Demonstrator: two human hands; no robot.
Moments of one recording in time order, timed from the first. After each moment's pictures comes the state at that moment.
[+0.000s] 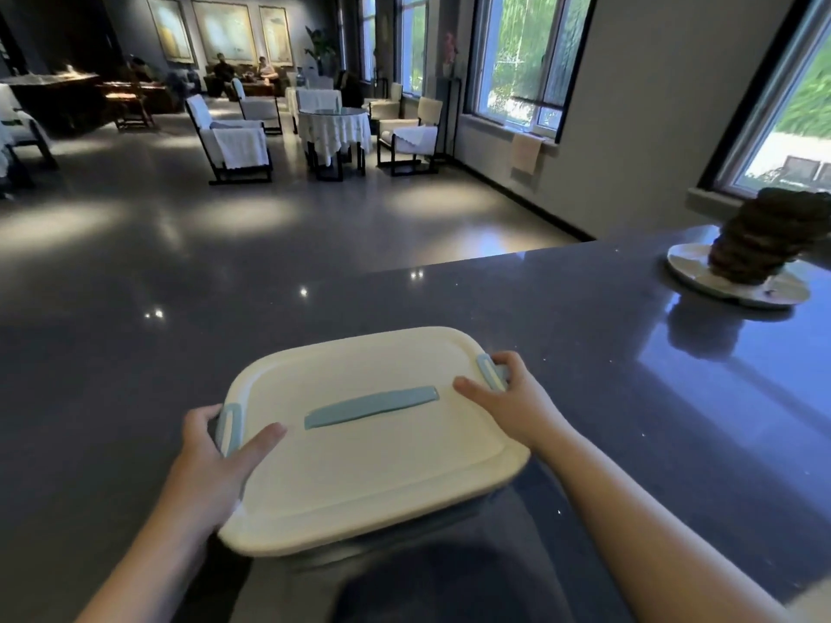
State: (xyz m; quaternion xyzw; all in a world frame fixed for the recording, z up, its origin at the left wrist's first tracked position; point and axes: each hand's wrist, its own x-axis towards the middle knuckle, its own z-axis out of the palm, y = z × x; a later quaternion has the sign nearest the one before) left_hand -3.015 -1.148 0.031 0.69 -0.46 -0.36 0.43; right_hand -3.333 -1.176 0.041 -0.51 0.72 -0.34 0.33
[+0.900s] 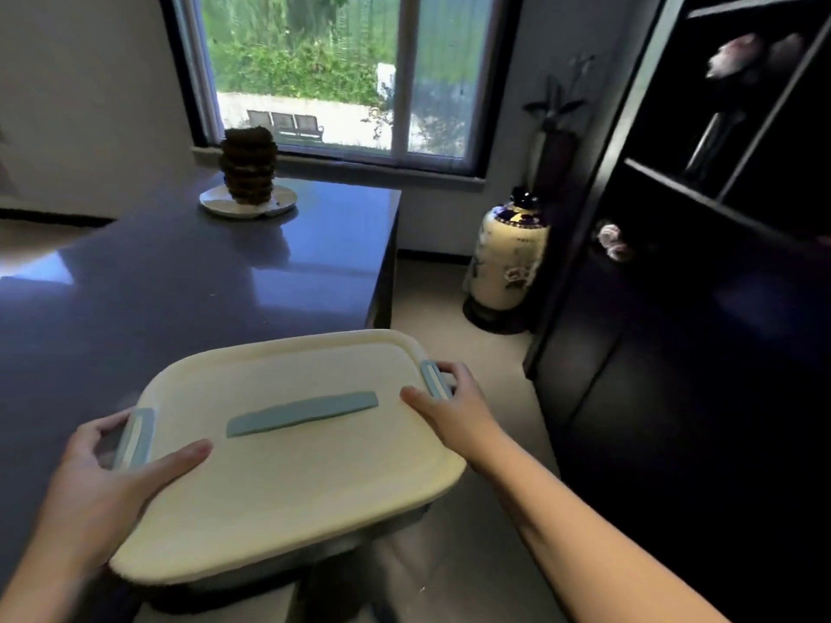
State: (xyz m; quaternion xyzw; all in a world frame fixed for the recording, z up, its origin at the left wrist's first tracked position) left_hand -3.134 -1.094 0.049 0.36 -0.71 -0.56 0.21; right_hand -3.297 -0.819 0.042 -0.07 0.80 -0.58 0.13
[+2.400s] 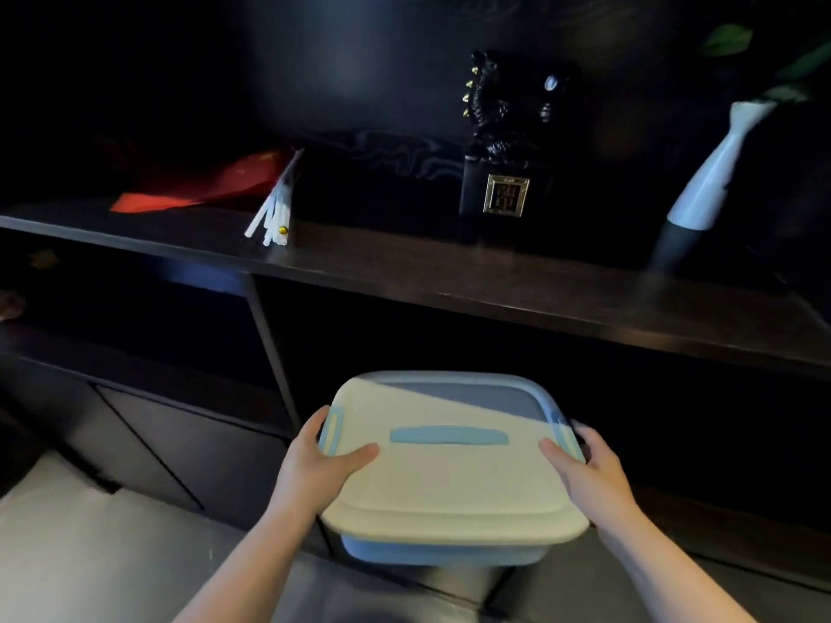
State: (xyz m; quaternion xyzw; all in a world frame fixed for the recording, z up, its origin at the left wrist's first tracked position) left_hand -3.482 -0.395 -0.046 -0.26 -0.77 -0.46 -0.36; right_hand -3.186 -0.264 -0.062 0.59 0.50 -0.53 -0.35
